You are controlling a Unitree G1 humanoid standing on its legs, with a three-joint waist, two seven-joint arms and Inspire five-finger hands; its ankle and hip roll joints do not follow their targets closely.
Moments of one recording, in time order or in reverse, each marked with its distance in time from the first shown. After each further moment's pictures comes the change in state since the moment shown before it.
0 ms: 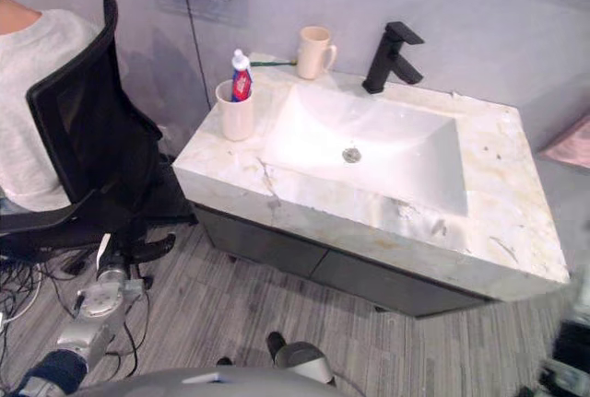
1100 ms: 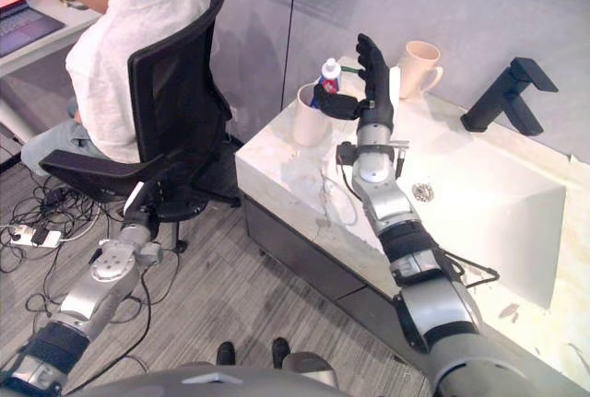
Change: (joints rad) left arm -0.098 0.063 -0.057 -0.405 -0.030 0.125 -0.100; right arm -0.659 0.361 0.981 0.244 0.084 0.191 0.447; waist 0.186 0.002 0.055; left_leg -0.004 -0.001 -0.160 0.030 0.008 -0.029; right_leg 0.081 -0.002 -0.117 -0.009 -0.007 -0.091
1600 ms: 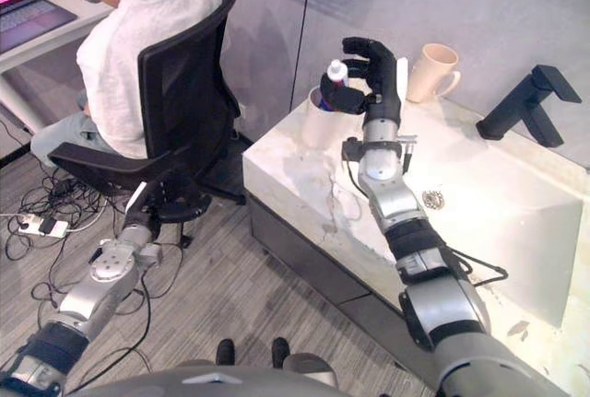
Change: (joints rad) left arm 0.001 0.006 0.000 0.000 -0.001 0.000 -0.036; right arm -0.014 -0.030 0.000 0.024 0.002 -0.031 0.016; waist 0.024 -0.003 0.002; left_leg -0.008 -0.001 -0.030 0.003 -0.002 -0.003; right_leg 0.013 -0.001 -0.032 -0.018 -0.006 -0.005
